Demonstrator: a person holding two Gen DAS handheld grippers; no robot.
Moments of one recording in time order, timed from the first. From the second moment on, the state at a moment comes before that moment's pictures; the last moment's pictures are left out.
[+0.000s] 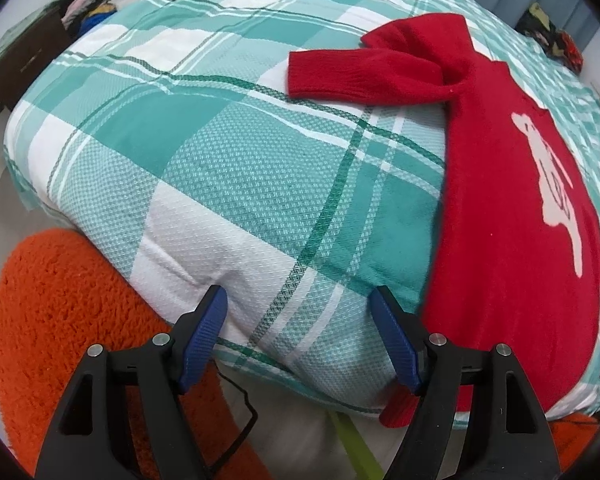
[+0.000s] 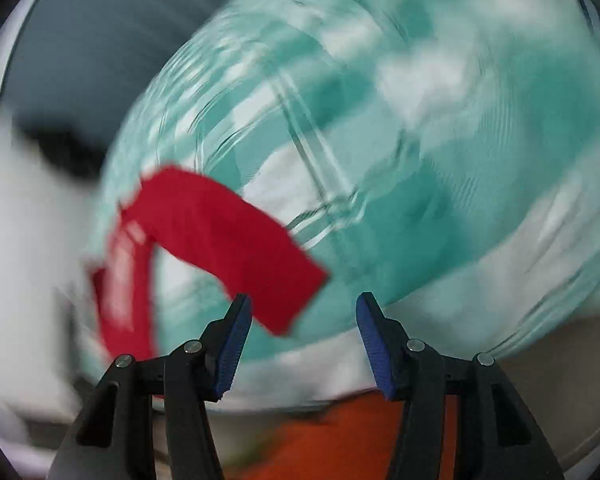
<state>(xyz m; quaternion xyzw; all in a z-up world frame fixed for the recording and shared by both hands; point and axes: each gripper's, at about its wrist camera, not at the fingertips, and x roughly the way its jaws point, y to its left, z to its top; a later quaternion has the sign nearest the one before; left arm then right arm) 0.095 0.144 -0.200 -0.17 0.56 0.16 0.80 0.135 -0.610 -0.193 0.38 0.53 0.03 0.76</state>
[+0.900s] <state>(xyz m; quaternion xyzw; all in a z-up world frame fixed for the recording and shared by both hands) 0.094 0.149 -0.204 -0.18 0.56 0.15 0.80 0.182 -0.607 -0.215 0.35 0.49 -0.08 0.80</state>
